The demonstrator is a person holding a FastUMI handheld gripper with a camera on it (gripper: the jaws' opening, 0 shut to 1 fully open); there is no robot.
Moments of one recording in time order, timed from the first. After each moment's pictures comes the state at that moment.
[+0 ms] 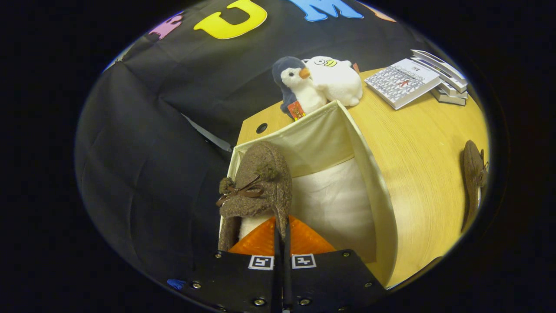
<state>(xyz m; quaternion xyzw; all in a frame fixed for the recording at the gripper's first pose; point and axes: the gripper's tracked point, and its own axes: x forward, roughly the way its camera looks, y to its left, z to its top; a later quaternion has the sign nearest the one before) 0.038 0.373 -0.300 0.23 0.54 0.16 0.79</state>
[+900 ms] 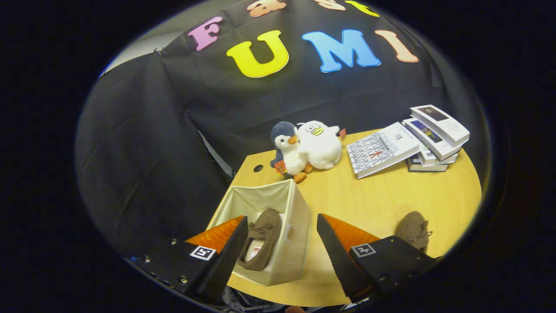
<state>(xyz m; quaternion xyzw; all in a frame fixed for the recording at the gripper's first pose) 0.059 0.206 -0.198 0.14 0.40 0.19 0.89</state>
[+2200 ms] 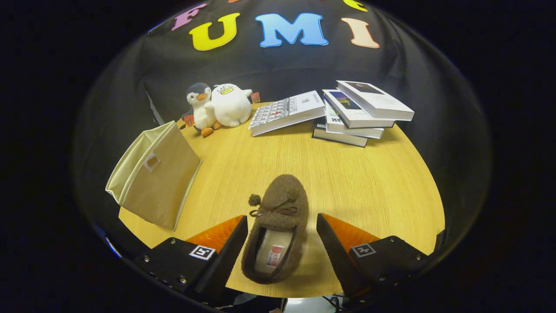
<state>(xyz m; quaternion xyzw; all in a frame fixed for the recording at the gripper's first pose) -0.001 -0.029 -0.339 0.02 0.49 0.10 0.86</state>
